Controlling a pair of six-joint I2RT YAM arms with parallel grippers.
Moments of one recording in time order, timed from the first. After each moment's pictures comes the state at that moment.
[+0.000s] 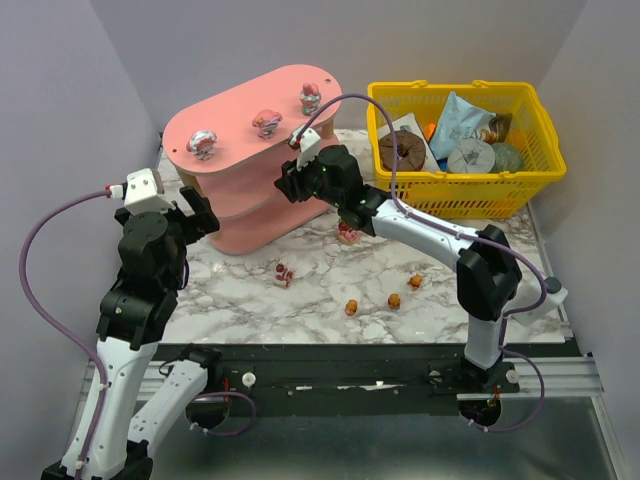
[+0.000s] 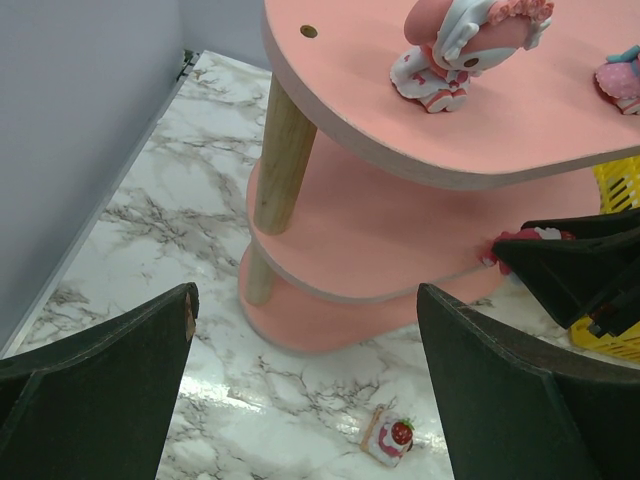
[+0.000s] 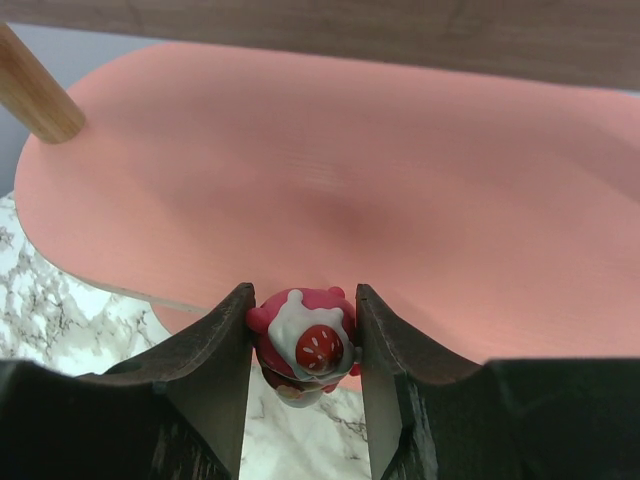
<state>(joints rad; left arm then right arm) -0.27 0.67 1.08 -0.59 -0.42 -0.33 0.82 1.90 1.57 0.12 -0.04 0.02</state>
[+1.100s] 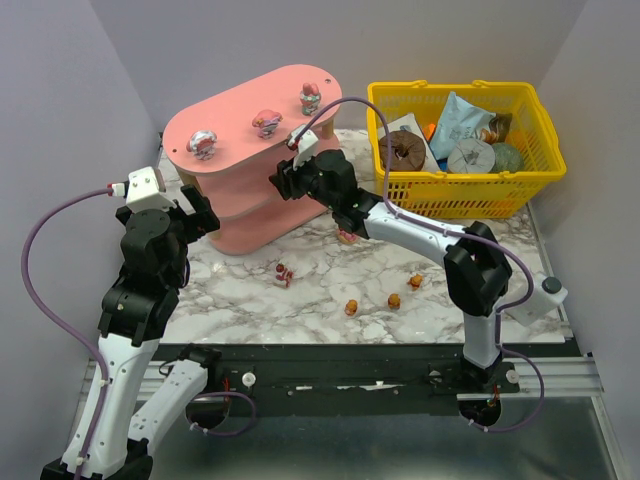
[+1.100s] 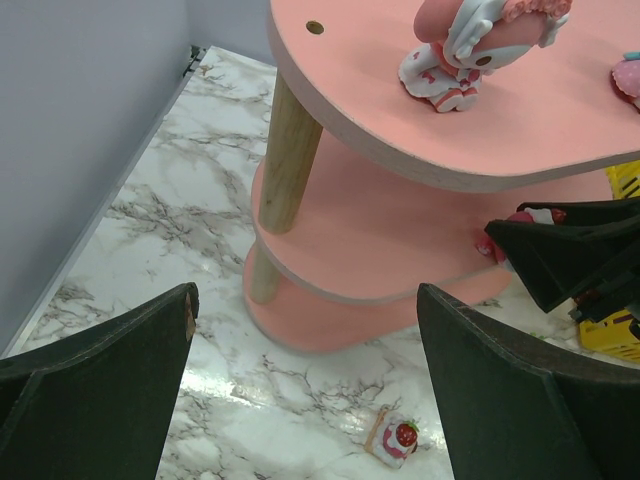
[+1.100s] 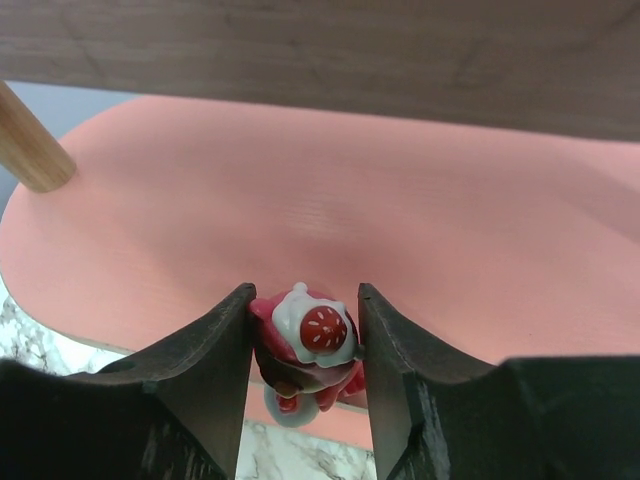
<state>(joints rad) -0.27 0.69 1.08 -0.59 -0.43 -0.33 0.82 1.95 1.55 0.30 0.00 0.03</state>
